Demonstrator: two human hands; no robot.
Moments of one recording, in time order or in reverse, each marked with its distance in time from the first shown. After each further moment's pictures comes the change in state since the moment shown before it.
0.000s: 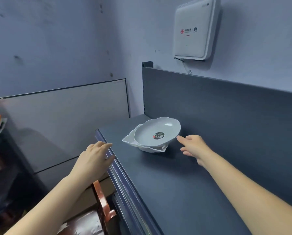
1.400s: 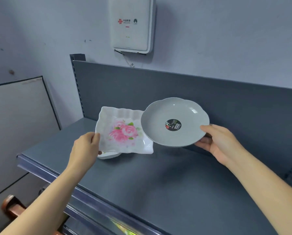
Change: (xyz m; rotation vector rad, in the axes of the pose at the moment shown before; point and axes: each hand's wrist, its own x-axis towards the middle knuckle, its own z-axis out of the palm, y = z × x) left_hand 0.107 0.052 0.037 -0.784 -0.050 0.178; right_hand -0.114 0.005 -0.070 0.585 0.484 -0.078
